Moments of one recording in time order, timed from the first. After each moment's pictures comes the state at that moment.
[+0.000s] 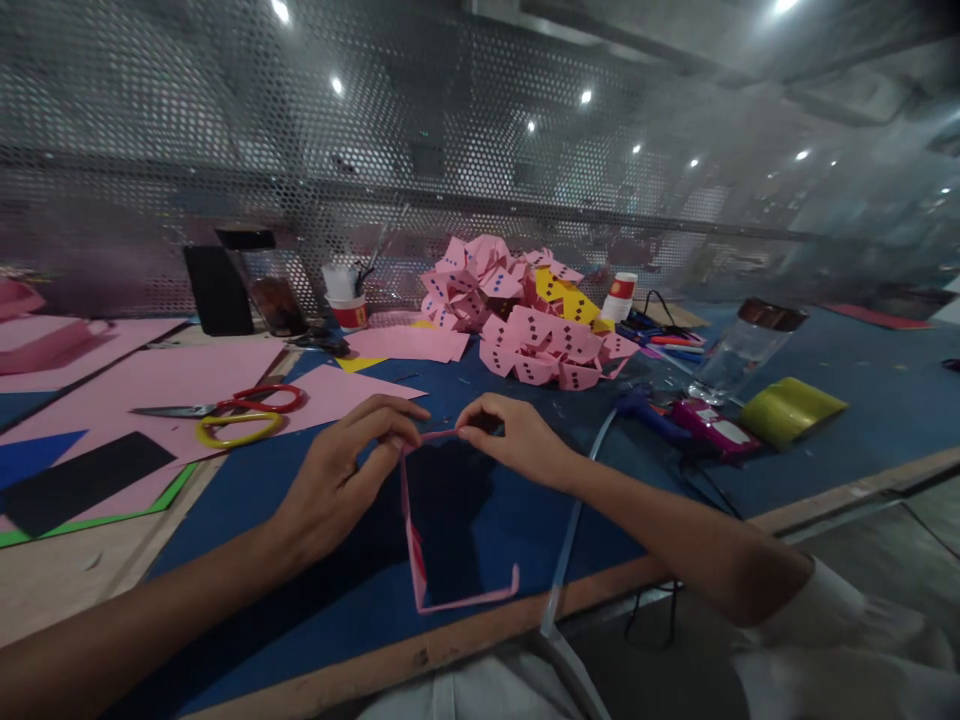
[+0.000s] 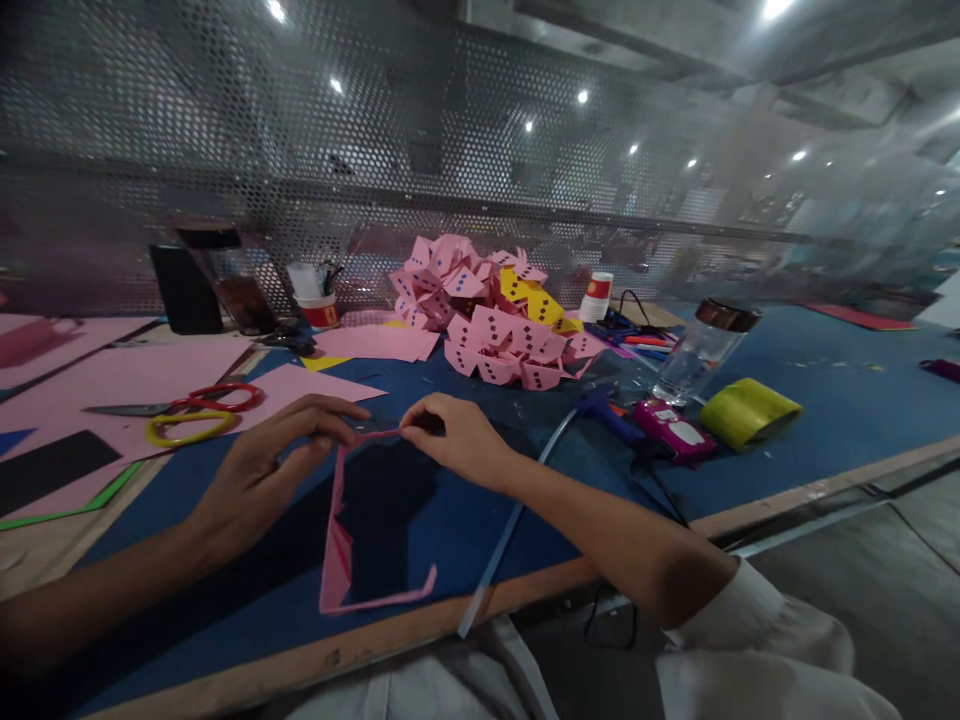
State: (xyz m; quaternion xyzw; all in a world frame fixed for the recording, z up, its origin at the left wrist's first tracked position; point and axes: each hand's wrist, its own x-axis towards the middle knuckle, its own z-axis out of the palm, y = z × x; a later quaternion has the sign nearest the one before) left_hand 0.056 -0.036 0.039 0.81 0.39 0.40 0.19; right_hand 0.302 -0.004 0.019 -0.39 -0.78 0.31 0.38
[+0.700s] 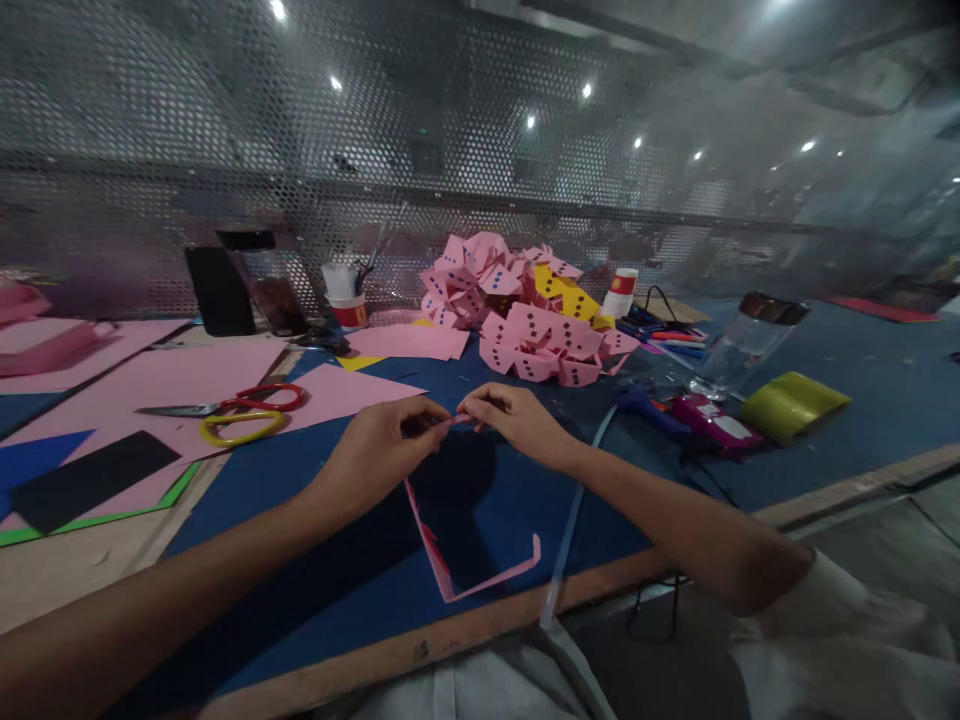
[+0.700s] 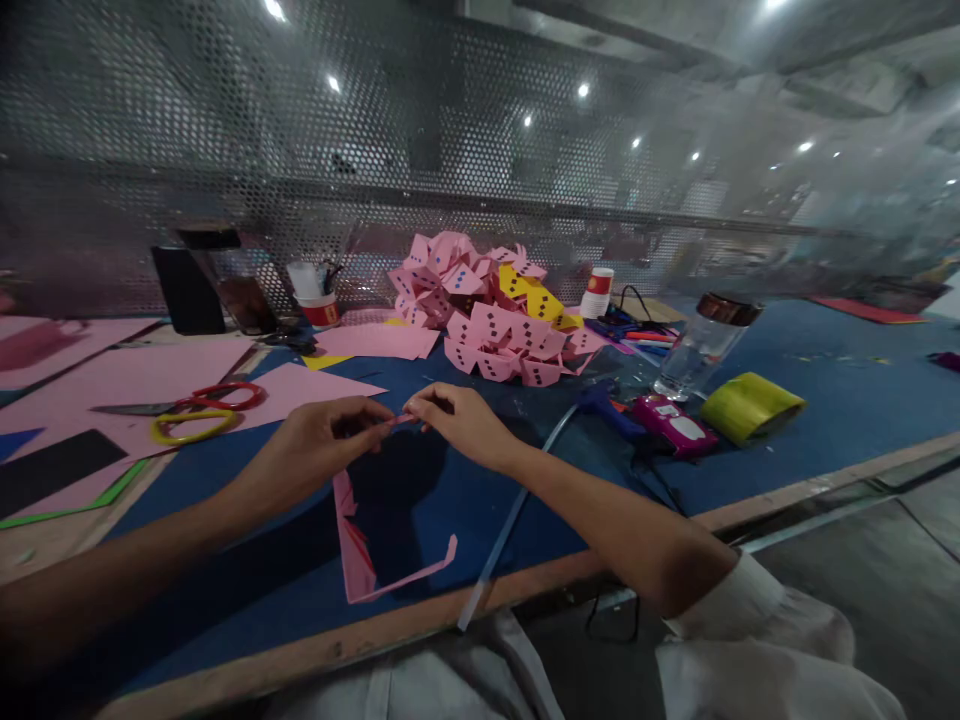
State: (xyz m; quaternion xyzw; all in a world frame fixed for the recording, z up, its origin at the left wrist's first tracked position) left_hand 0.084 -0.012 0.040 0.76 0.48 0.31 0.29; right_hand 0.306 0.010 0.017 -0.37 -0.73 0.40 0.41
